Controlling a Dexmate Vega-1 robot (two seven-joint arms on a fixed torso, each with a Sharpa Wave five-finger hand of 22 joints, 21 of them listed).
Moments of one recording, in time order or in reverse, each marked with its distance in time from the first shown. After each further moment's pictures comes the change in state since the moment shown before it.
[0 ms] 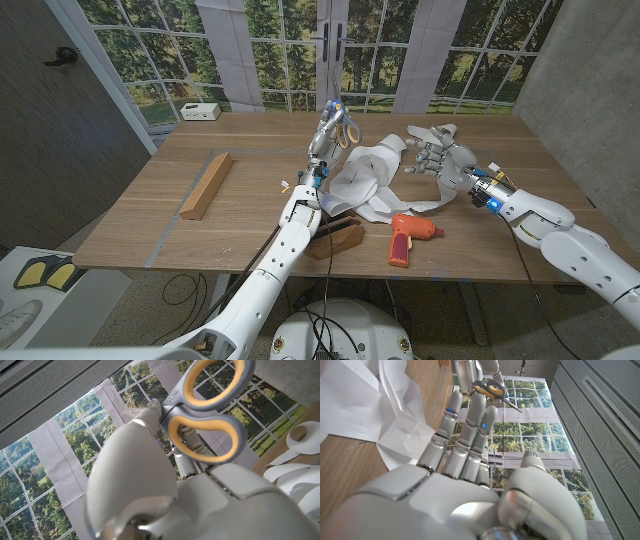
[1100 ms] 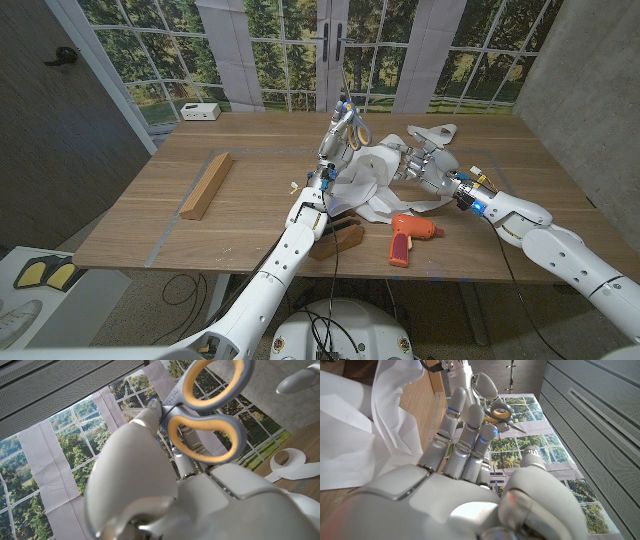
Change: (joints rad) left arm 0.009 -0.011 0.021 -0.014 -0.042 0.058 -0.049; left_hand 0.004 0.004 -0.007 0.001 0.004 0.005 0.005 0.000 0.003 0.000 0.000 -0.001 -0.001 -0.002 -0.002 -0.002 0.000 0.004 -0.004 -0.001 0.001; right arm 0.069 0.032 -0.091 0.036 0.037 -0.020 0.095; right_hand 0.018 -0.004 0.049 -0.029 -0.004 -0.031 -0.005 -0.012 0.002 0.026 -0.045 0.259 0.328 0.011 -0.006 0.068 0.256 0.023 -0.029 0.086 0.007
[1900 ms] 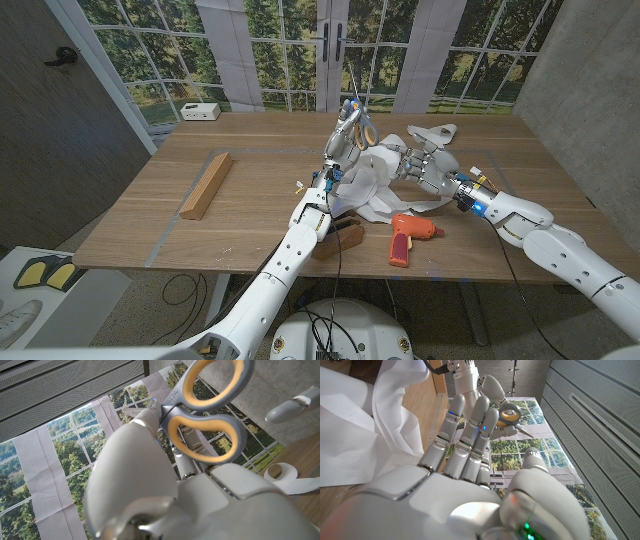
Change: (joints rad) left arm 0.002 -0.002 0.019 -0.013 -0.006 0.022 -0.027; left_hand 0.000 0.000 0.000 0.000 0.000 0.000 0.000 0.000 0.000 0.000 0.000 0.000 0.000 0.000 0.000 -0.001 -0.001 0.000 0.000 -0.006 0.000; right arm -0.010 -0.021 -0.001 -0.007 -0.021 0.025 0.000; right_hand -0.060 -0.027 0.010 0.017 0.000 0.030 -0.072 0.024 -0.005 -0.093 0.093 -0.310 -0.501 -0.003 0.000 -0.425 -0.485 -0.089 0.000 0.000 -0.093
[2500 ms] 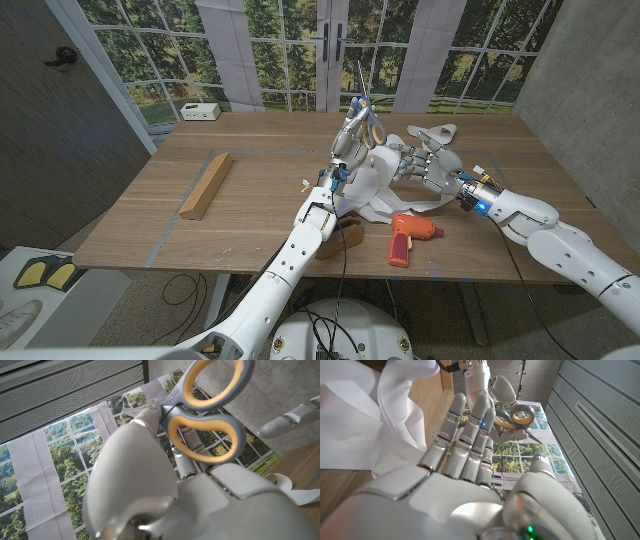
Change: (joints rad) left arm -0.005 -0.013 0.019 -0.004 0.000 0.012 -0.012; left_hand -0.002 -0.002 0.000 0.000 -0.002 0.000 0.000 0.000 0.002 0.000 0.000 0.006 -0.001 0.001 0.001 0.001 0.001 0.000 0.000 0.000 0.000; right arm 0.002 -0.024 -0.002 0.003 -0.057 0.035 -0.013; right_hand -0.074 -0.050 -0.014 0.014 0.004 0.003 -0.058 -0.008 0.000 0.018 0.019 -0.167 -0.184 0.041 -0.013 -0.088 -0.161 0.025 -0.016 0.011 -0.027
